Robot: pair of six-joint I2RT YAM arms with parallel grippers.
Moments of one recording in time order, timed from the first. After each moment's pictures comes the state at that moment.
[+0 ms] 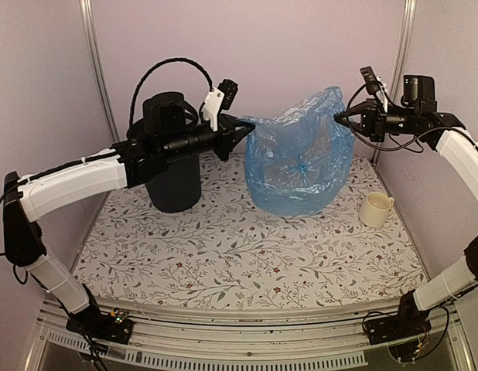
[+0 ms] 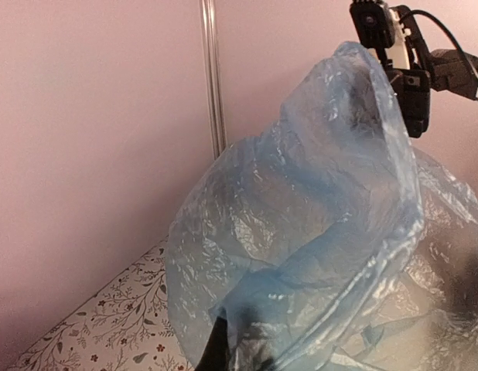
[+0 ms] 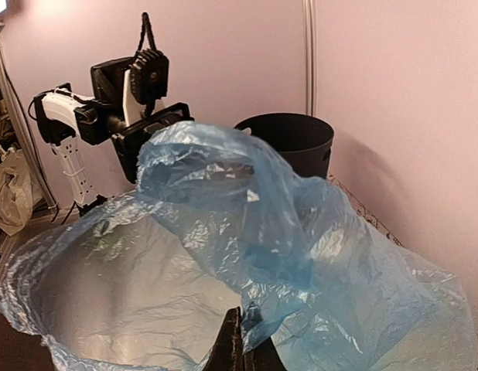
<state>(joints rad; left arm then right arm) -0.83 1.58 1.43 0.14 0.16 0.06 0.15 1.40 1.55 -0.50 -1.16 -0.27</state>
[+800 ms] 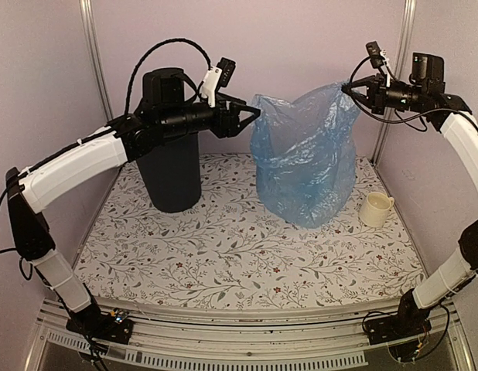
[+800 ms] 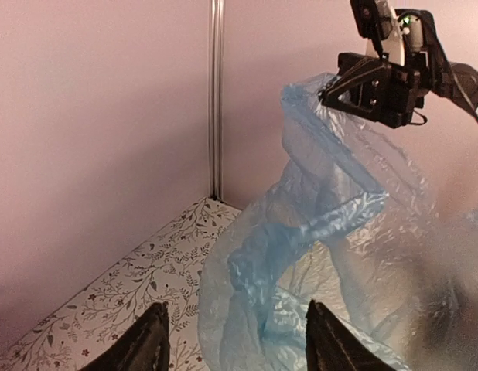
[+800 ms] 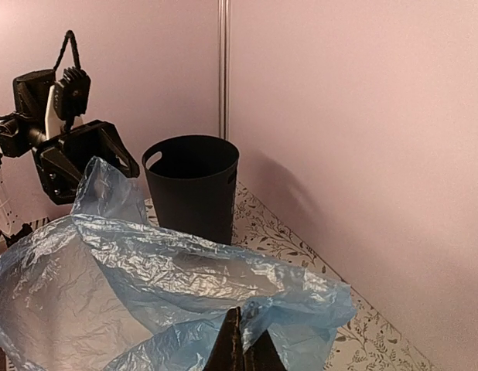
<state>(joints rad) -0.77 1.66 1.68 -0.09 0.25 -0.02 0.12 1.49 1.81 -0.51 -0.90 -0.22</state>
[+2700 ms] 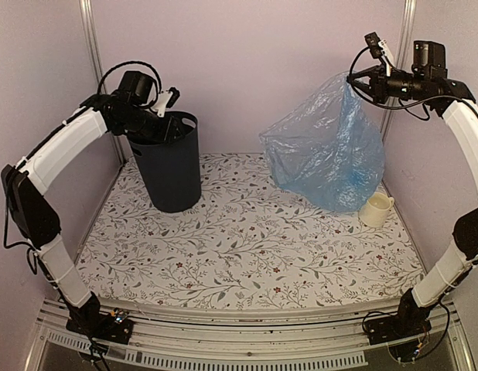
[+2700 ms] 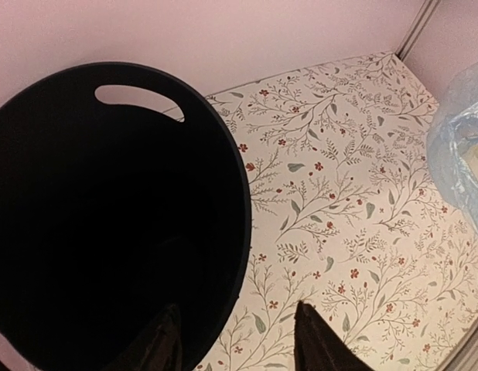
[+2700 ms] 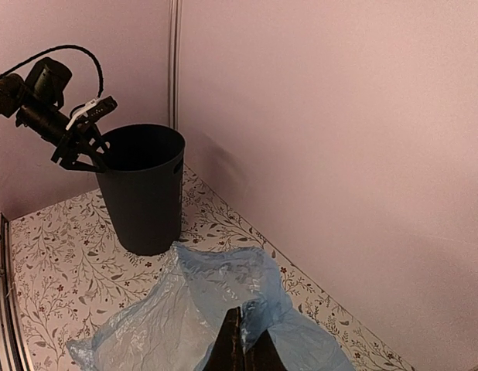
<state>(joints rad) -0.40 1.73 1.87 -0.83 0.10 -0.01 0.12 1.58 2.02 -0.69 -0.73 -0.31</state>
